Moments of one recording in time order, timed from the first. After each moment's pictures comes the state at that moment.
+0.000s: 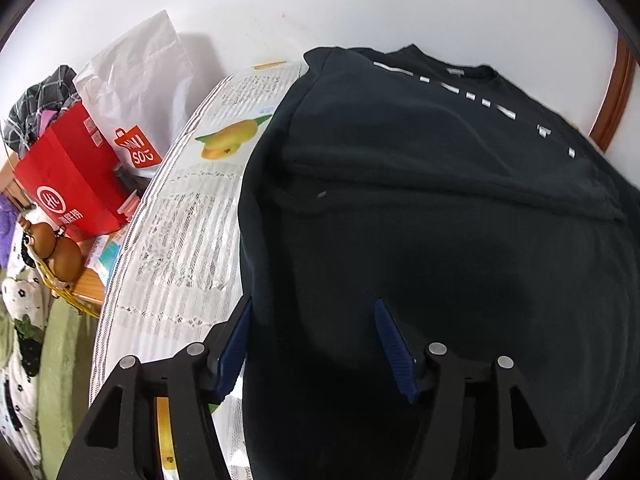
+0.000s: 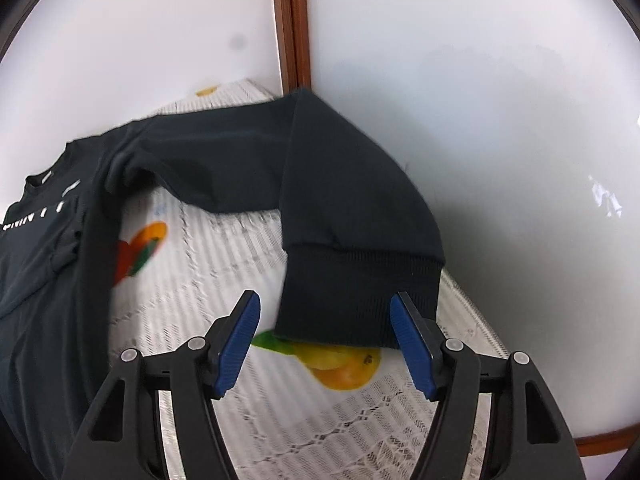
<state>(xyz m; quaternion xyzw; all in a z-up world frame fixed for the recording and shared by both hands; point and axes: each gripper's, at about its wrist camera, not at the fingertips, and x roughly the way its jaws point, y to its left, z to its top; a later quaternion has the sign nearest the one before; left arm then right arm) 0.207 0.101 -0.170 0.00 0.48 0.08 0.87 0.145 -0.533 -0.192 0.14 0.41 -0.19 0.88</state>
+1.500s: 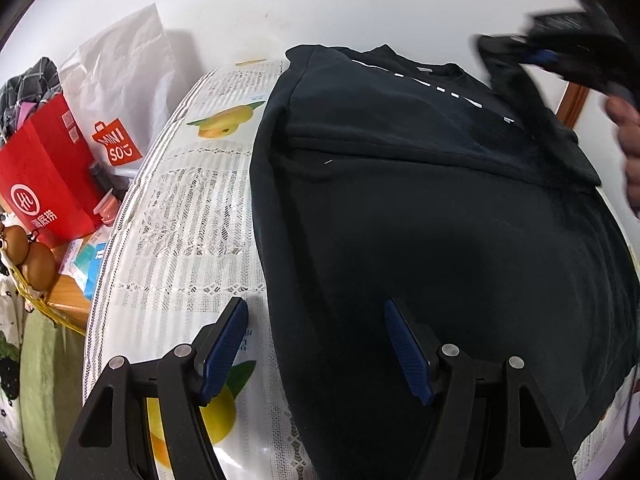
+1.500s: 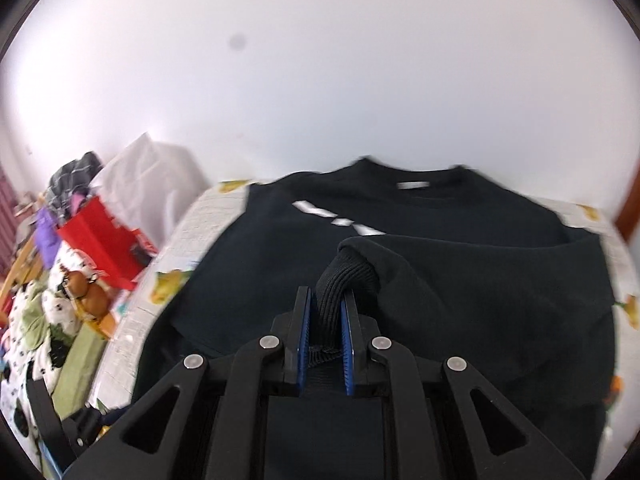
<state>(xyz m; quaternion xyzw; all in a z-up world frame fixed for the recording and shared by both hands) 0.171 0.134 -0.176 -0.02 0.46 0.00 0.89 0.293 -0.066 -0.053 0.04 0.34 0.18 0.92</state>
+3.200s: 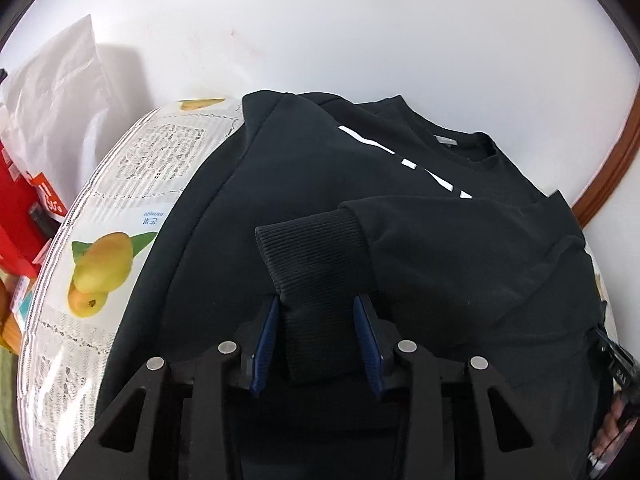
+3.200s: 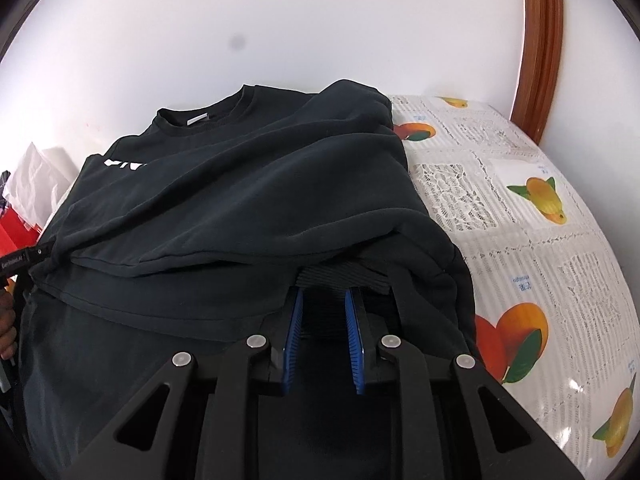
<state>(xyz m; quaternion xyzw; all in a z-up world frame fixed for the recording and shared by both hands) 0.342 0.091 -0.166 -0.10 0.44 0.02 0.89 0.277 -0.312 -0.175 0.07 0.38 0.02 0.92</state>
